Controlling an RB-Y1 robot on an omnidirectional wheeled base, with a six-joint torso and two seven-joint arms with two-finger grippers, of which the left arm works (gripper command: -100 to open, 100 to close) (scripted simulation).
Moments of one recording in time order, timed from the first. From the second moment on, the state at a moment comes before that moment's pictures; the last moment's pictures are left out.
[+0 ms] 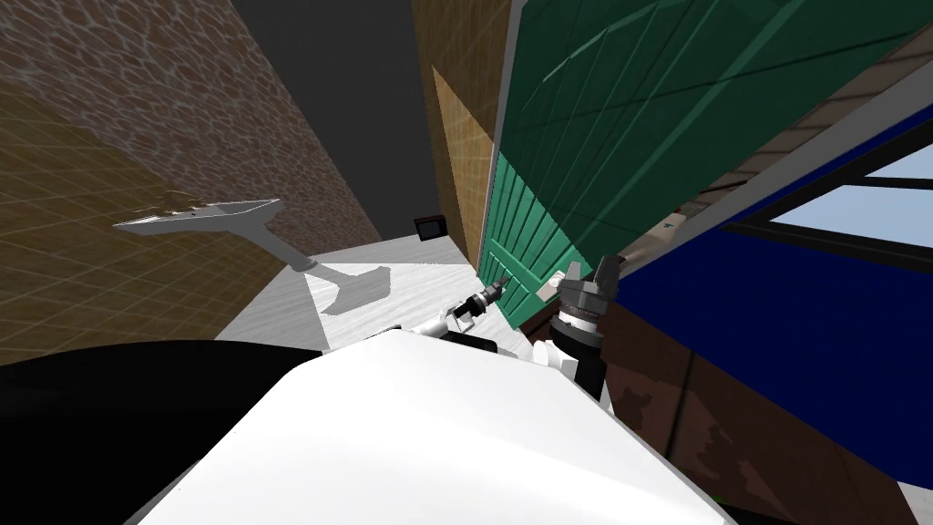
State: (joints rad) arm -0.23 0.09 -0.81 -1.25 0.21 -0.38 0.08
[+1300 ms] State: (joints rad) arm -0.37 0.10 -0.96 -1.05 0.26 -0.39 0.11
